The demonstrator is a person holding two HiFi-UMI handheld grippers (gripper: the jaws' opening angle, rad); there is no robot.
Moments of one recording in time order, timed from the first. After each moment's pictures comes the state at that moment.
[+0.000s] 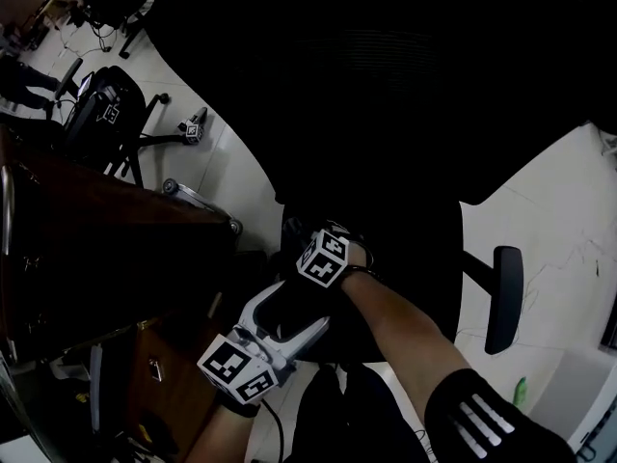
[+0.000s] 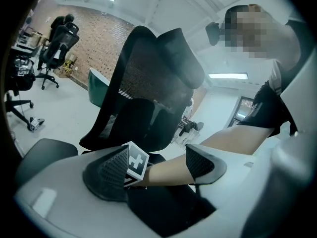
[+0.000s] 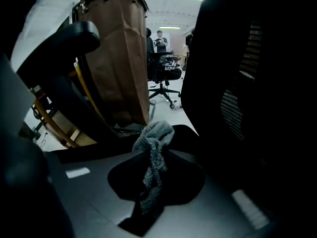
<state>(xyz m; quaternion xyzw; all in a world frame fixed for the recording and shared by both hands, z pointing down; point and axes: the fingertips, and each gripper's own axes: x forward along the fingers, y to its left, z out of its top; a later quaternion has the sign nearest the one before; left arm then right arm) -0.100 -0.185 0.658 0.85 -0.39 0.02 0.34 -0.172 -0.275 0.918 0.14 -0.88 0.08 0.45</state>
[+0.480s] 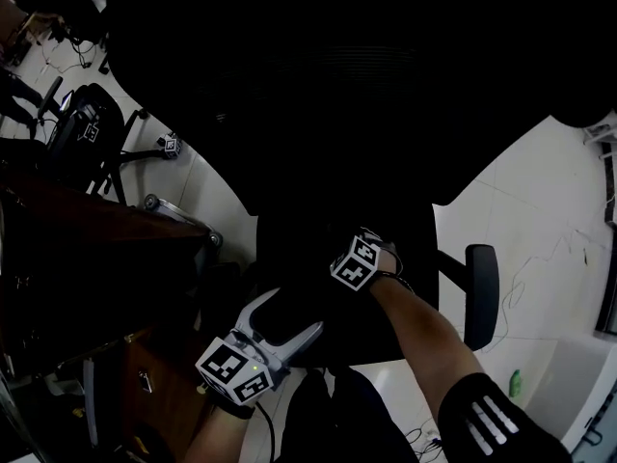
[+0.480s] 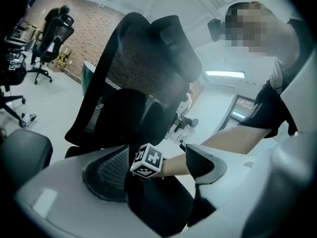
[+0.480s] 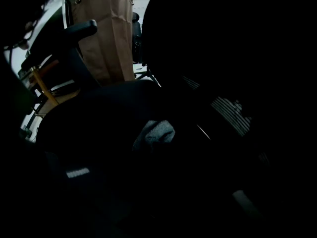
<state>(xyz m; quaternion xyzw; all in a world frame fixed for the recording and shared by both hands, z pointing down) -0.061 -0.185 0.665 0.86 -0.36 0.04 0.35 -0.017 -0.286 0.945 0.20 -0.82 0.10 0.52</state>
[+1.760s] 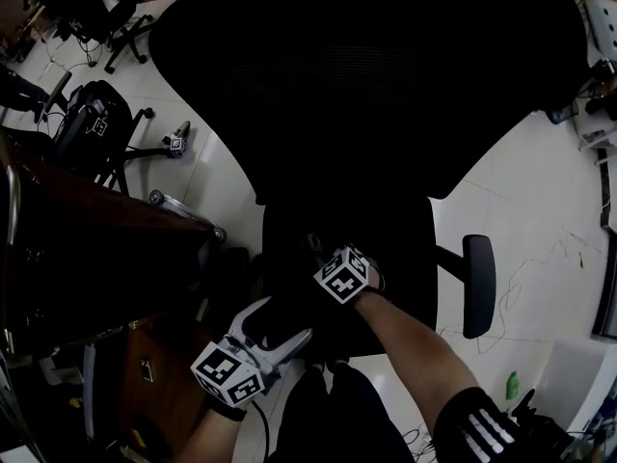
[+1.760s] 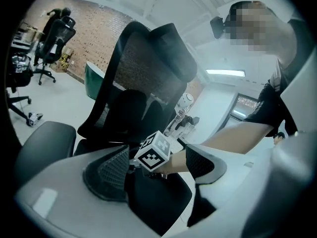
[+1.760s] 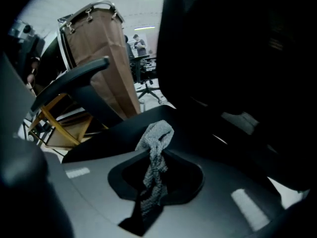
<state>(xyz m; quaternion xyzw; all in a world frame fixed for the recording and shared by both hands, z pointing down) -0.089 -0.134 0.659 0.86 -0.37 0.05 0.36 -0.073 -0.236 0.882 0.23 -0.85 0.18 0.44</state>
